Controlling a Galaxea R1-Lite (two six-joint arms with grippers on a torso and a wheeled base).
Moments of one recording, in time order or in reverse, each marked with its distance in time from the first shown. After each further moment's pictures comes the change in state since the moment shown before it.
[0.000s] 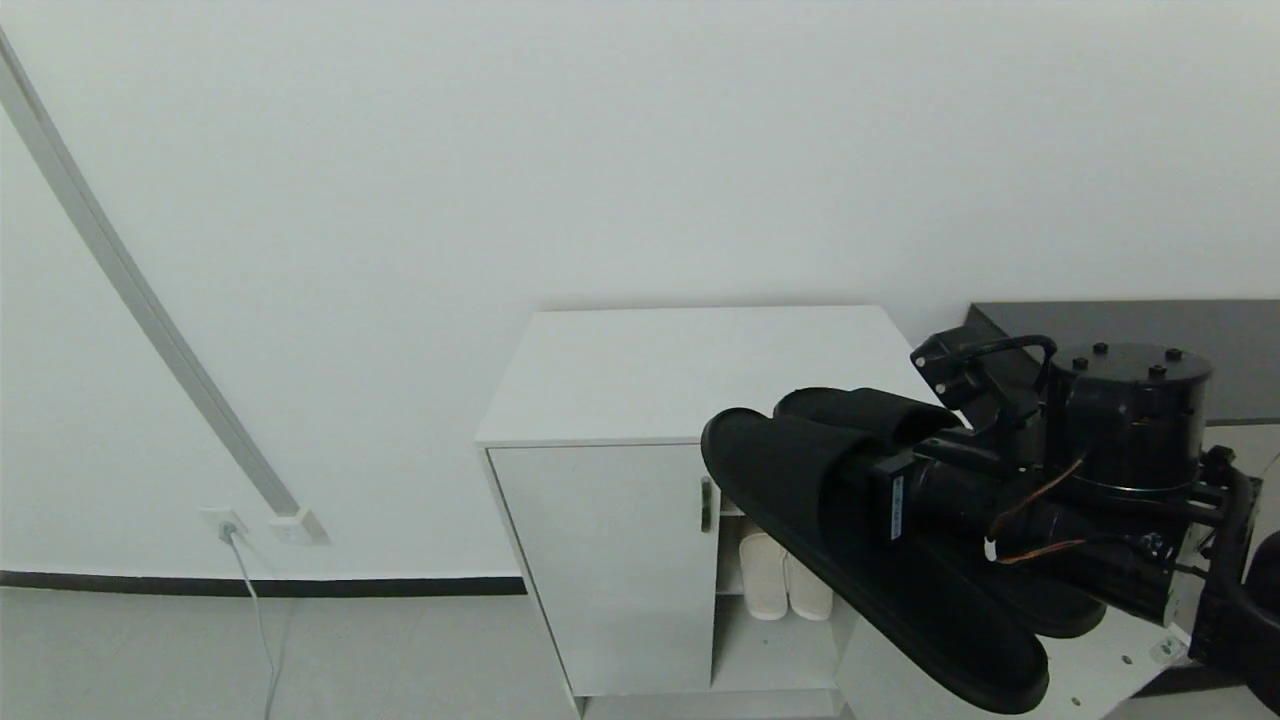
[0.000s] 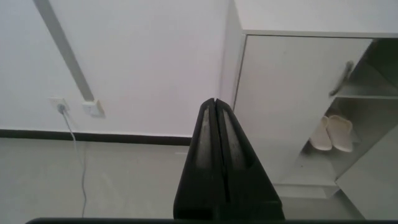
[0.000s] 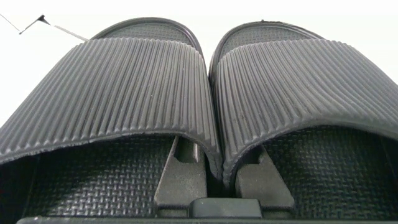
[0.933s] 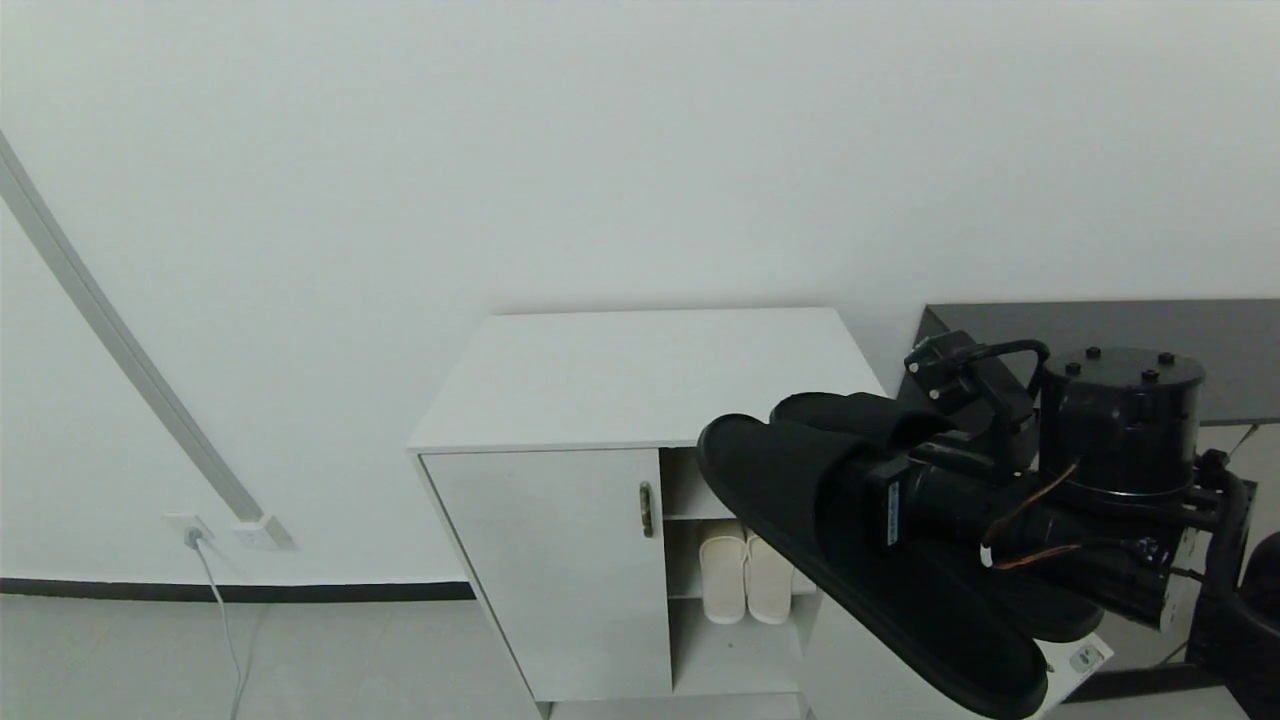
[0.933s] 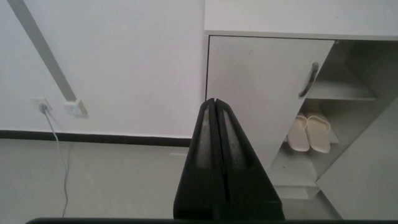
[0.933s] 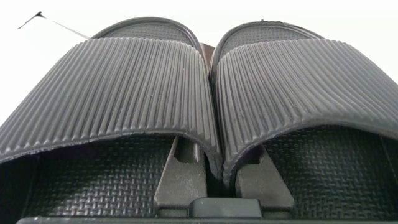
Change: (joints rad) left arm 0.000 0.000 0.000 0.000 0.005 -0.008; right arm 0.012 0.004 0.001 0.002 -0.005 -0.002
